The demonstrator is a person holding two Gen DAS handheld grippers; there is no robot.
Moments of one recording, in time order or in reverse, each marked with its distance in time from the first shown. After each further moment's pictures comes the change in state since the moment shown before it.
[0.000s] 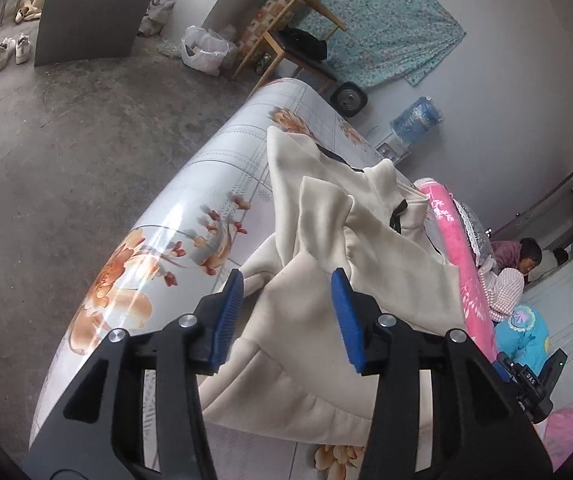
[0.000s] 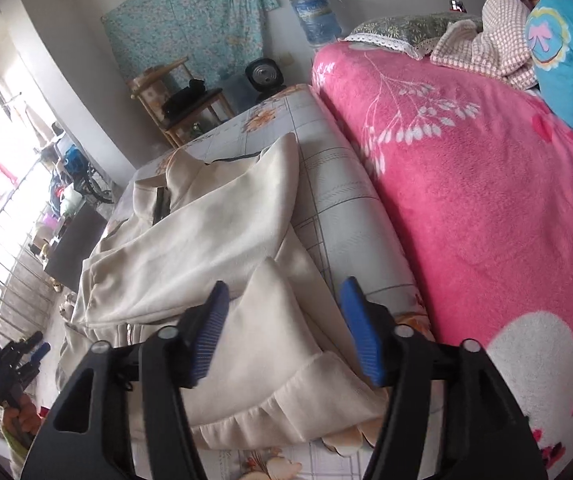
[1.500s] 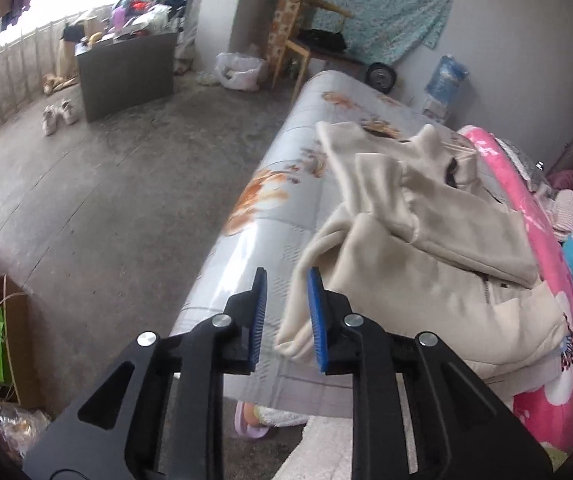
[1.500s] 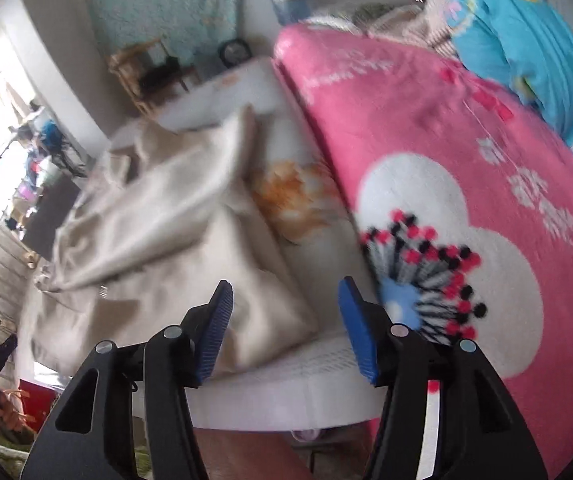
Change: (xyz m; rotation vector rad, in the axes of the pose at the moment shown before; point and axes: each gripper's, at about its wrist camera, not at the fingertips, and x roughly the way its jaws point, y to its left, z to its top) left arm -0.113 0.013 -0.078 0.269 -0.012 0.249; right arm -0.100 0.008 -0.099 -0.050 0.045 -0.076
